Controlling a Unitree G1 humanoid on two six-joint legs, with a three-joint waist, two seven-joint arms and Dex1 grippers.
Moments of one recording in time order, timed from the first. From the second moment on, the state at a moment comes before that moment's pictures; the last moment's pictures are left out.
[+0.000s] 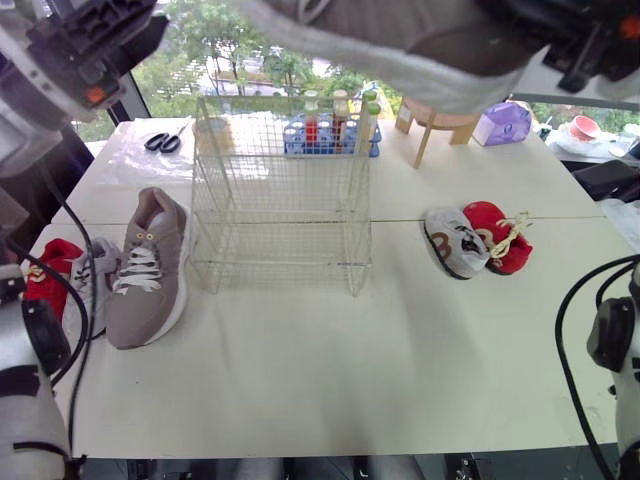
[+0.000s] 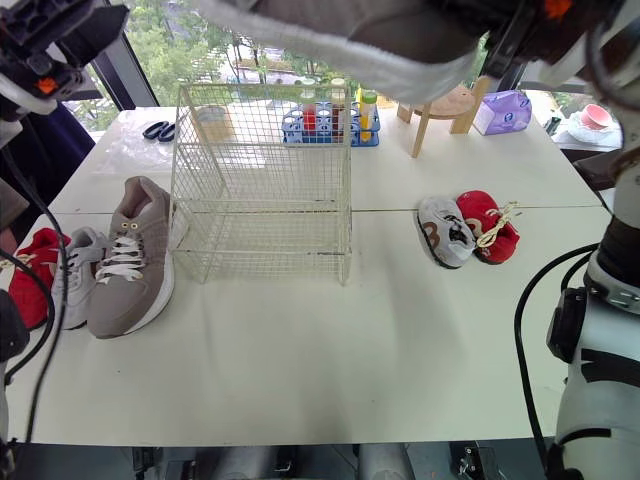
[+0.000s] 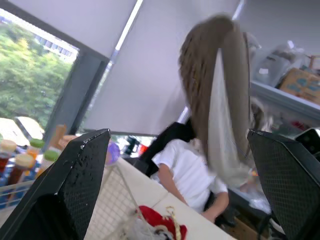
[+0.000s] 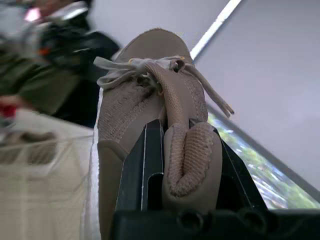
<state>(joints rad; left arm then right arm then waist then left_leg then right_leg) -1.17 0.92 0.25 0.48 -1.33 1.00 -0.72 -1.11 -0.84 -0.17 -0.13 0.56 0.46 1.01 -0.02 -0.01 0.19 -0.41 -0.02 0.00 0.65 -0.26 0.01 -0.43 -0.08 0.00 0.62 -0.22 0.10</state>
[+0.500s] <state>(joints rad) -1.31 0.88 0.17 0.59 -1.01 1.09 -1.04 -1.11 -0.78 -0.08 -0.08 0.50 0.32 1.10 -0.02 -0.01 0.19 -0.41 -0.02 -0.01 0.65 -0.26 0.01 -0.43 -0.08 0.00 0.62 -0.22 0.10</state>
